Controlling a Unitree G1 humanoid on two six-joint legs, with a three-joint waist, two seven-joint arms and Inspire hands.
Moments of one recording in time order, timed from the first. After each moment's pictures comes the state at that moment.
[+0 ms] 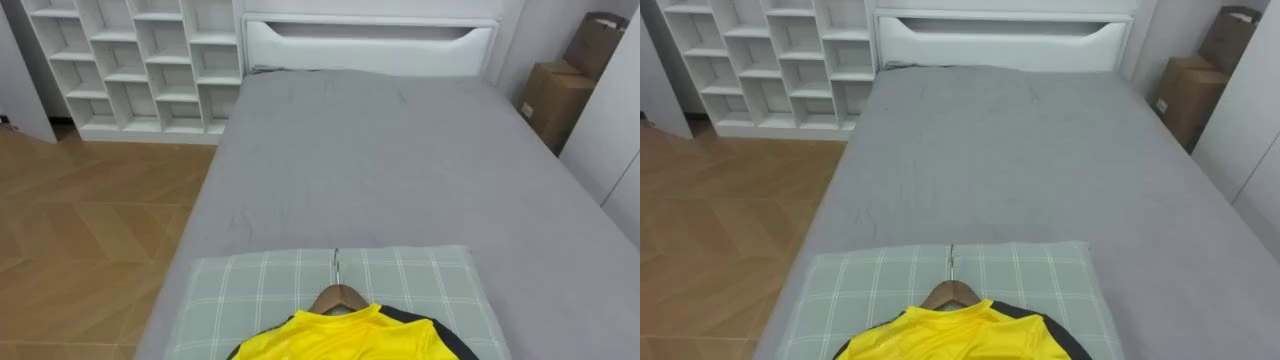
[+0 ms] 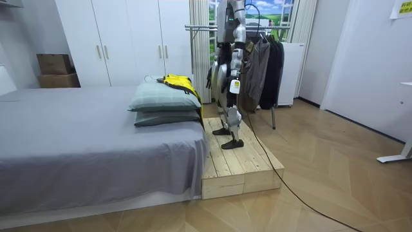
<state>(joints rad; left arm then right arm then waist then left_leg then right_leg) 0.22 0.16 0.10 1.22 -0.36 -0.03 0.06 0.10 -0.18 0.03 1.34 0.54 0.00 0.14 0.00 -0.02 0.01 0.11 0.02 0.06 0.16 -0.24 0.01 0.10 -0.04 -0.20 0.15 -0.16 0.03</state>
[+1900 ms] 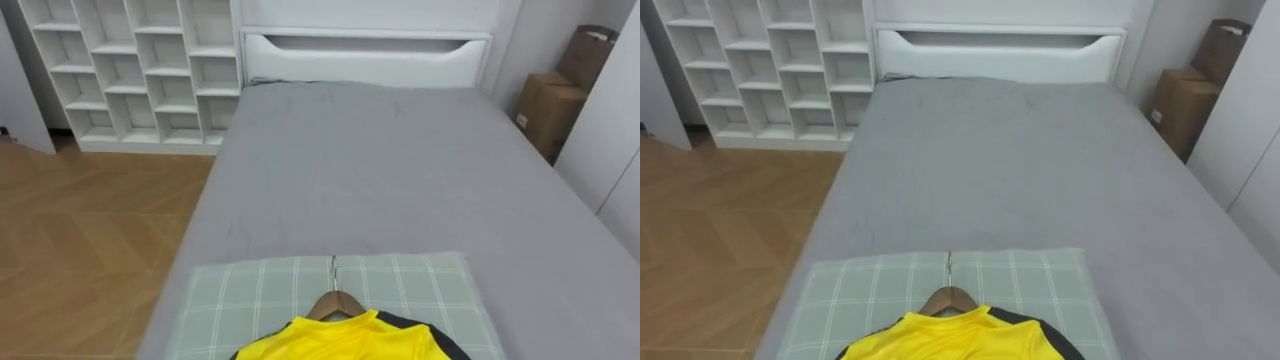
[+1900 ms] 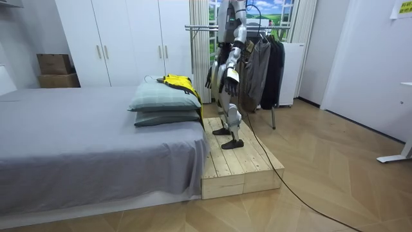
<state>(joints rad) 0.22 0.16 0.23 1.02 0.06 -0.16 0.73 0.11 -0.18 0.03 1.32 0.55 -0.02 0.15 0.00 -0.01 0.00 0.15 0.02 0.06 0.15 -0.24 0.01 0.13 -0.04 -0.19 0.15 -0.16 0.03</state>
